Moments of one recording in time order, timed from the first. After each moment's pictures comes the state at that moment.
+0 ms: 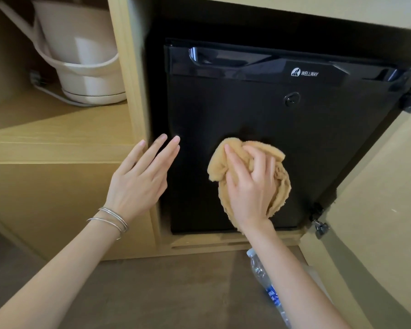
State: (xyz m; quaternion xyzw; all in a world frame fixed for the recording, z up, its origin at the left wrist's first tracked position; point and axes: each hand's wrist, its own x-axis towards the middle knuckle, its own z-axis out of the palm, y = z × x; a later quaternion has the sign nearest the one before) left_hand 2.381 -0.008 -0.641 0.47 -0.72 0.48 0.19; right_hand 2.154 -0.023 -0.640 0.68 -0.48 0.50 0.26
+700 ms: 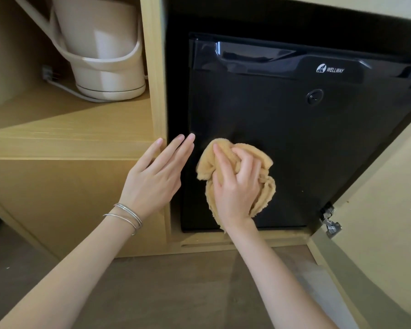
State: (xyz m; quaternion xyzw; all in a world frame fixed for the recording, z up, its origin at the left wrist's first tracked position) left_hand 2.389 -0.013 -0.645 0.44 -0.71 0.51 0.17; right_hand 2.213 -0.028 -0.656 0.66 -0.47 0.53 0.26
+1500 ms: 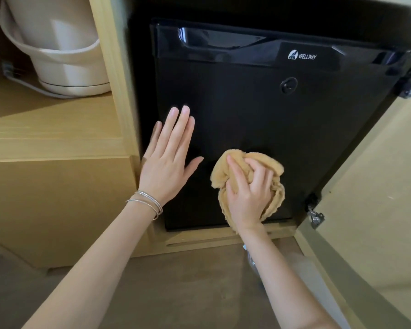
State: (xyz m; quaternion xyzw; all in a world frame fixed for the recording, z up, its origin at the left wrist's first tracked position) left_hand 2.322 -0.045 -0.640 0.48 -0.72 0.33 0.38; right_hand 2.140 -0.036 -0.694 0.64 -0.51 0.50 0.28
